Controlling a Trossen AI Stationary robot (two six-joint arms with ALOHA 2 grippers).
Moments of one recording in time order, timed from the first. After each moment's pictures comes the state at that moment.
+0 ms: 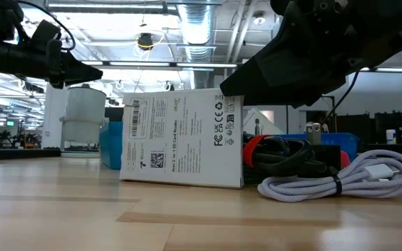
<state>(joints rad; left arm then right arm) 0.43 0.01 0.02 0.03 -0.11 0.06 0.58 1.89 0.84 0.53 0.60 0.35</state>
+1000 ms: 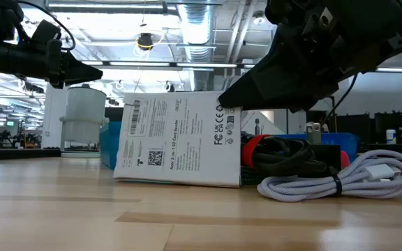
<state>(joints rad) 0.43 0.01 0.02 0.03 -0.11 0.06 0.56 1.89 0.84 0.50 0.58 0.37</state>
